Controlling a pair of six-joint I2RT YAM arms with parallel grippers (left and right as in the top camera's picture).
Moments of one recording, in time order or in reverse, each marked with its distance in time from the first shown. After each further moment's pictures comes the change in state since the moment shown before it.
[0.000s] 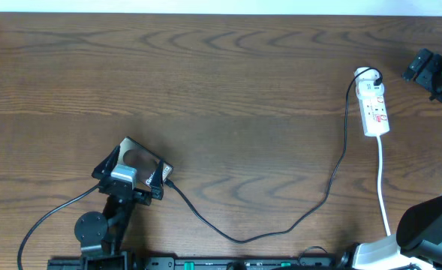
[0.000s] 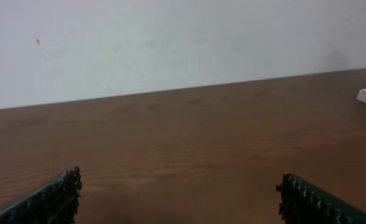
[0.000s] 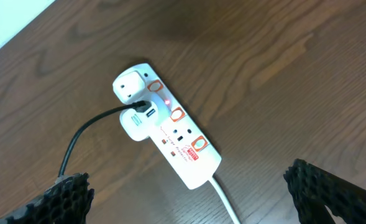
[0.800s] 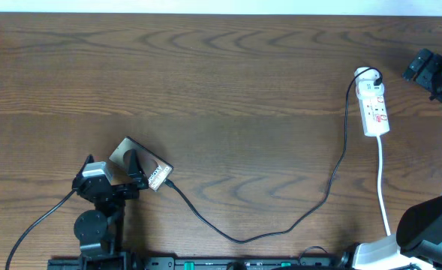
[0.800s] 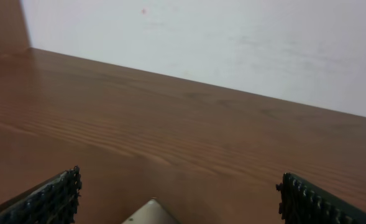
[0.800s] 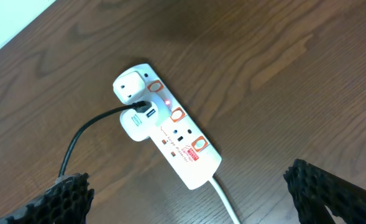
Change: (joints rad) left arm 0.000 -0.001 0.014 -0.055 -0.363 -0.201; right arm 0.000 0.000 0.000 -0.001 0.000 0.000
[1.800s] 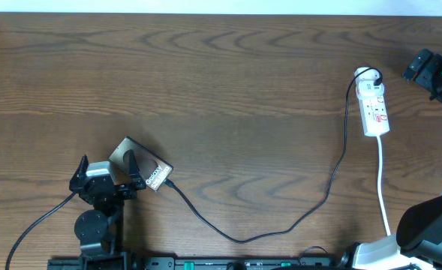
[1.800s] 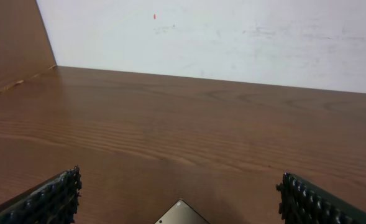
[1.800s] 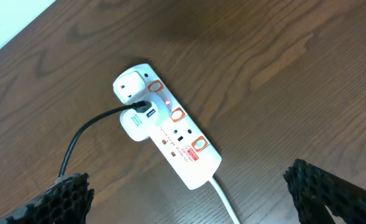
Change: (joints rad) left arm -0.001 0.000 0.000 -0.003 -0.044 0.131; right arm 0.000 0.000 0.000 0.000 0.000 0.000
